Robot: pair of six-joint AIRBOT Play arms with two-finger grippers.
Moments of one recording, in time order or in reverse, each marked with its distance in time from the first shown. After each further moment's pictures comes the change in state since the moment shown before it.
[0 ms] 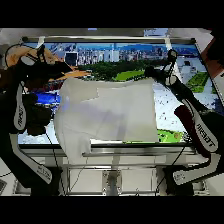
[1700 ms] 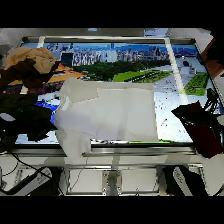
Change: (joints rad) left arm 0.365 0.761 -1.216 0.287 -0.144 -0.038; right arm -0.523 0.834 -0.613 -0.183 0.880 0.184
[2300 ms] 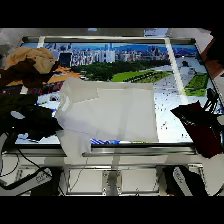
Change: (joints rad) left arm -0.105 -0.094 -0.006 -0.089 0.066 0.008; right arm 0.000 0.000 0.000 0.023 0.006 0.000
